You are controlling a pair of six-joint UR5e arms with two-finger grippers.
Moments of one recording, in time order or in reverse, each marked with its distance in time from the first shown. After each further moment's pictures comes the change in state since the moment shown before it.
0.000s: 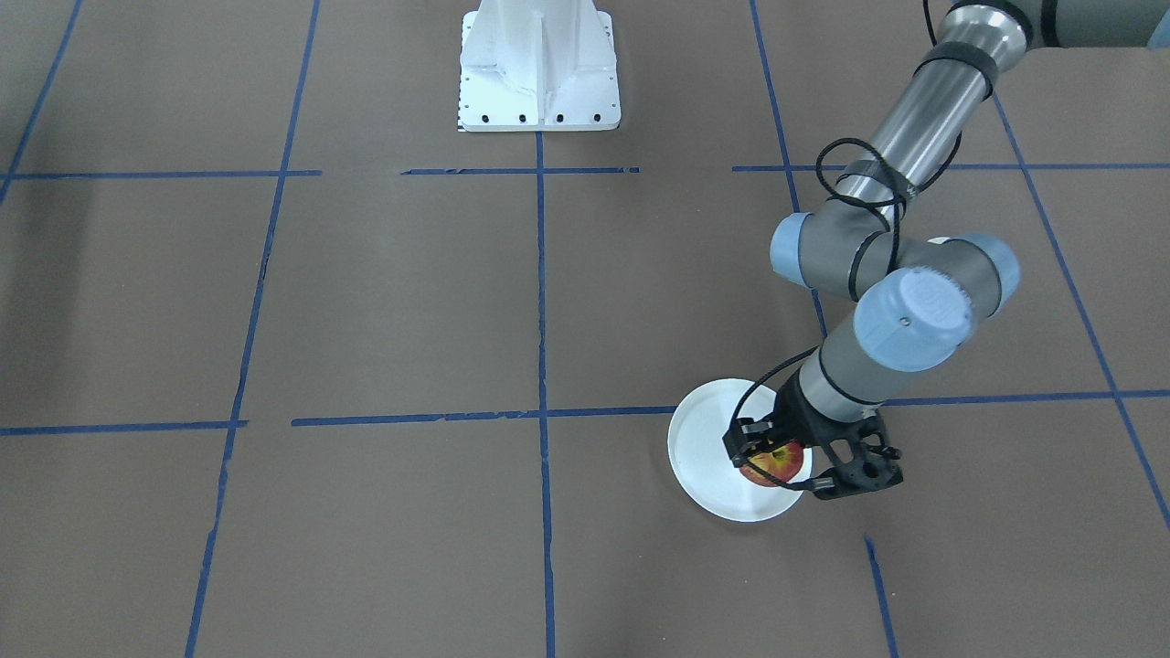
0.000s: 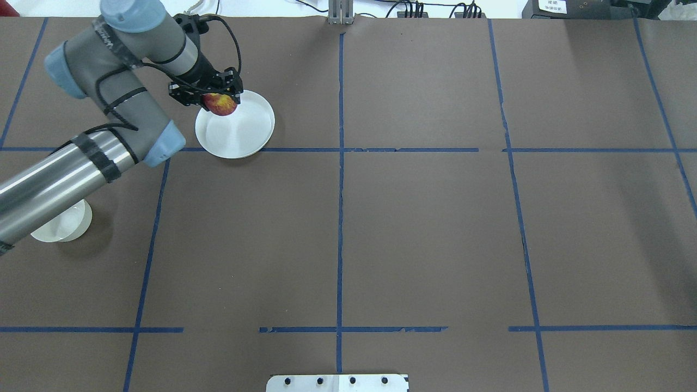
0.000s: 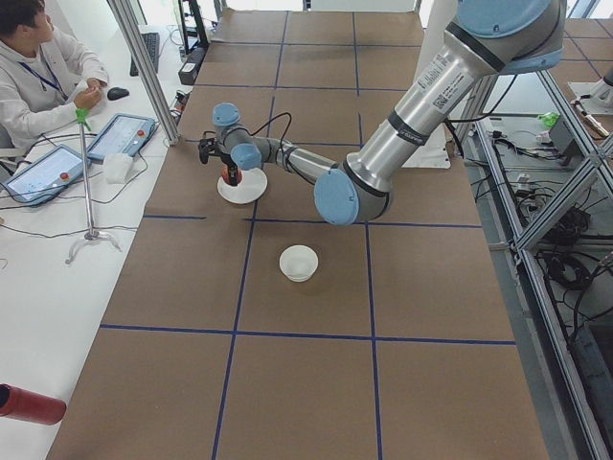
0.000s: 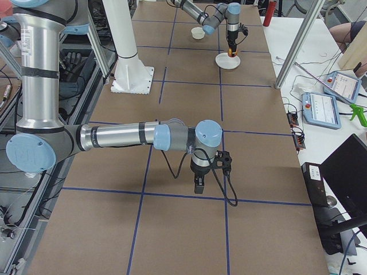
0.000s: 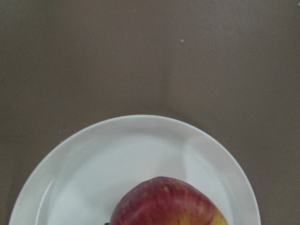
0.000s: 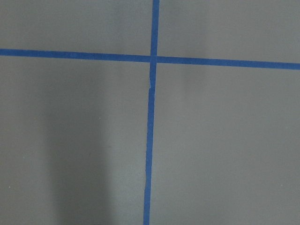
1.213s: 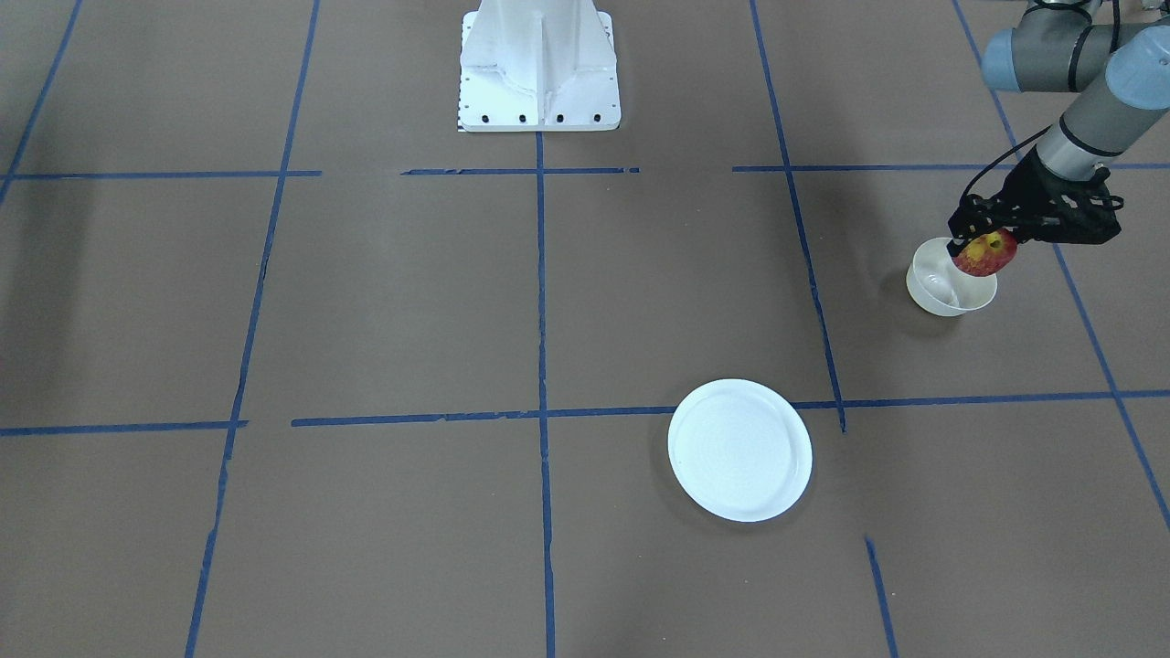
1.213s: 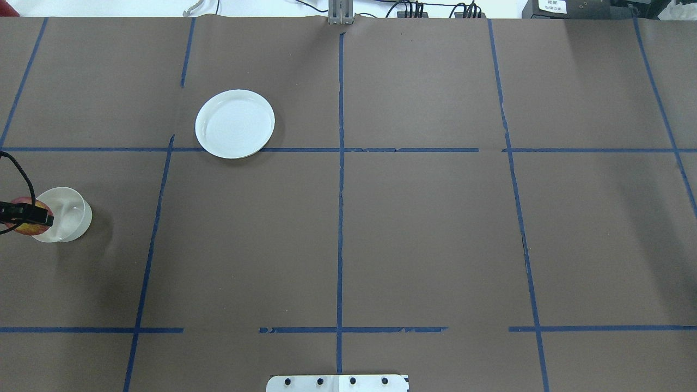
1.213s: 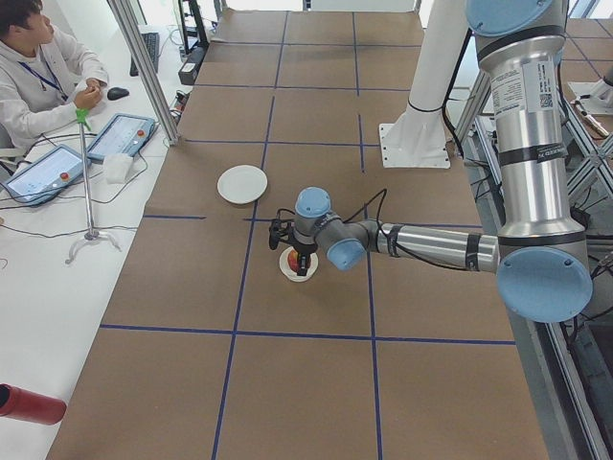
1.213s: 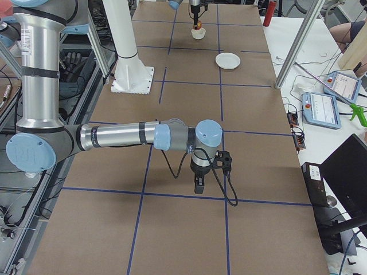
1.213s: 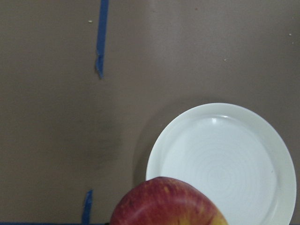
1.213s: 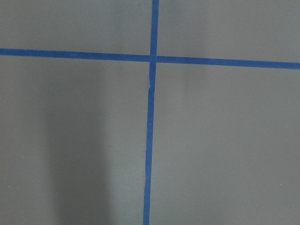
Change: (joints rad) left arm -0.003 0.869 -0.522 -0.207 0.014 0.248; right arm 0.000 0.000 -0.001 -0.001 0.000 0.000
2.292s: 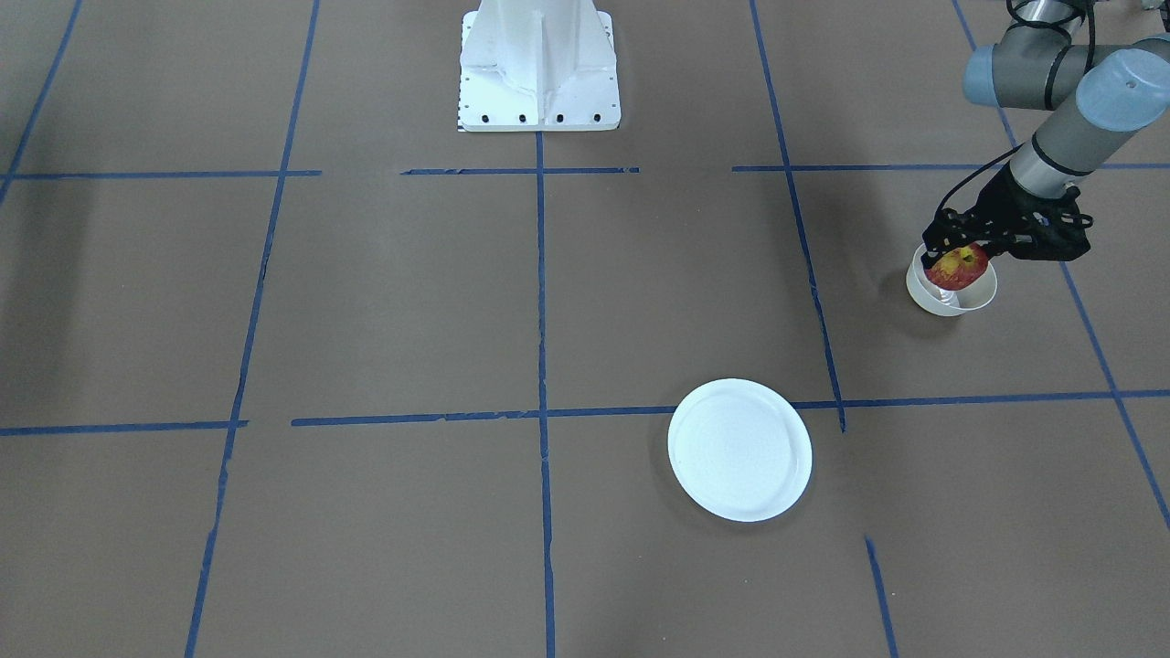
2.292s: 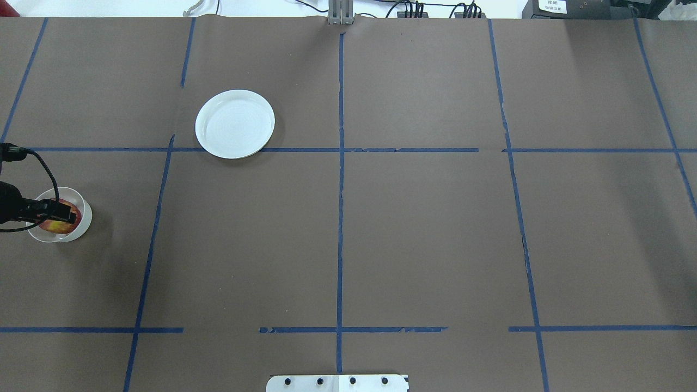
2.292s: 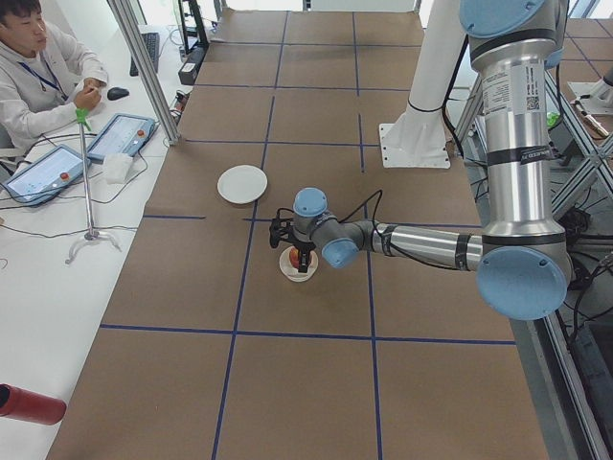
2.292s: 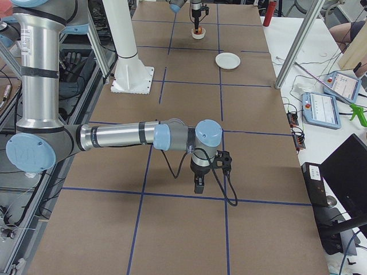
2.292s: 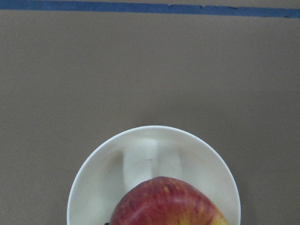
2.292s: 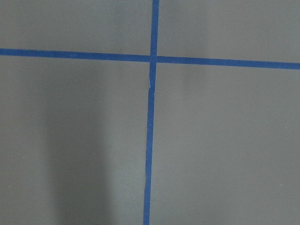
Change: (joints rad) left arm 0.029 -0.062 0.039 -0.004 -0.001 -0.052; right arm 0.000 0.000 0.001 0.000 0.000 0.000
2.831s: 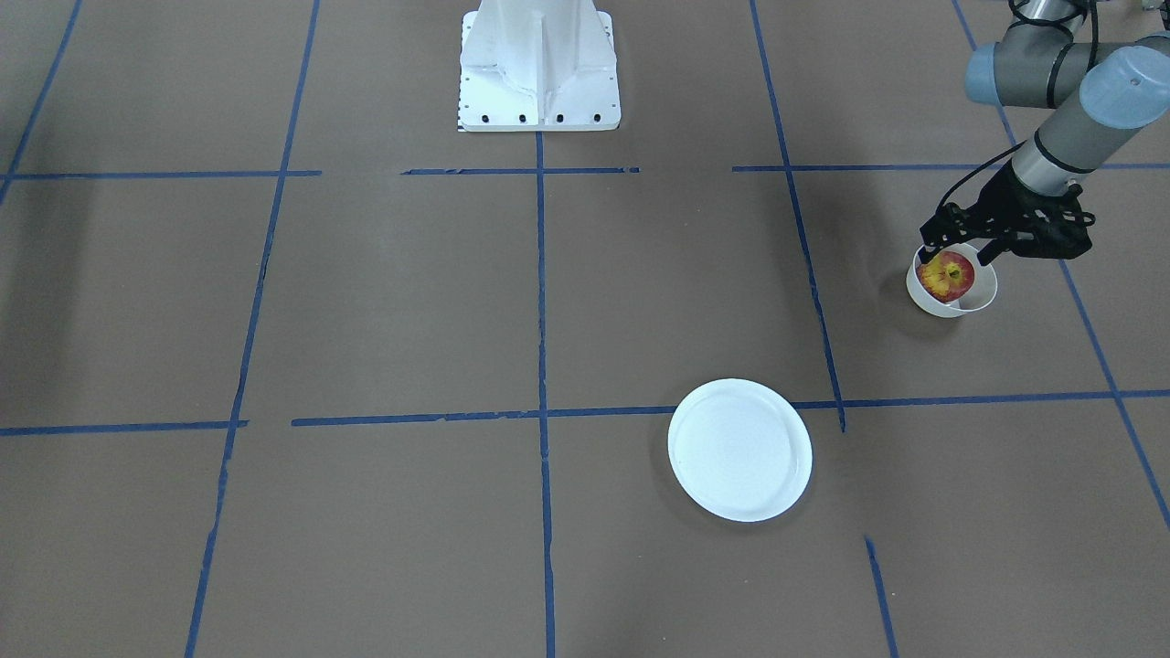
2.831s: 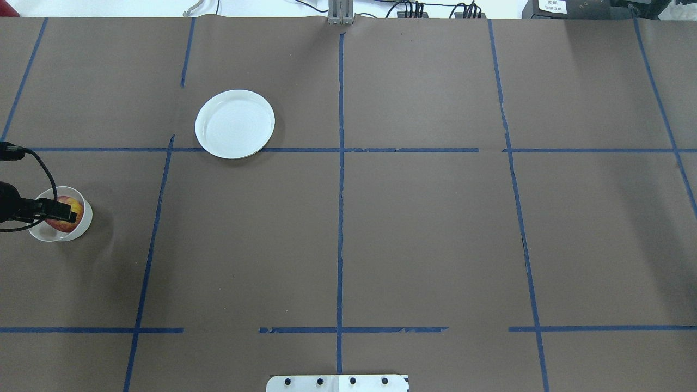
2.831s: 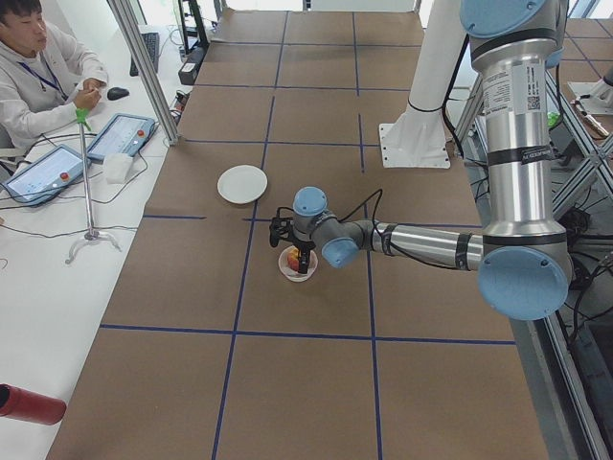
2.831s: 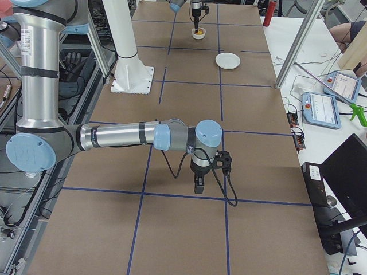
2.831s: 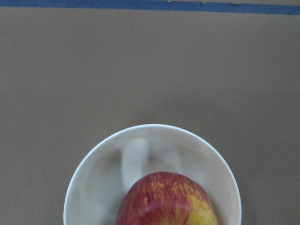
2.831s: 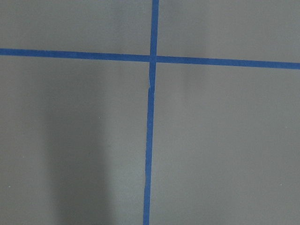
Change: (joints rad) left arm -0.018 0.015 -0.029 0.008 -0.022 0.017; right arm 0.000 0.000 -0.001 0.000 0.000 0.000
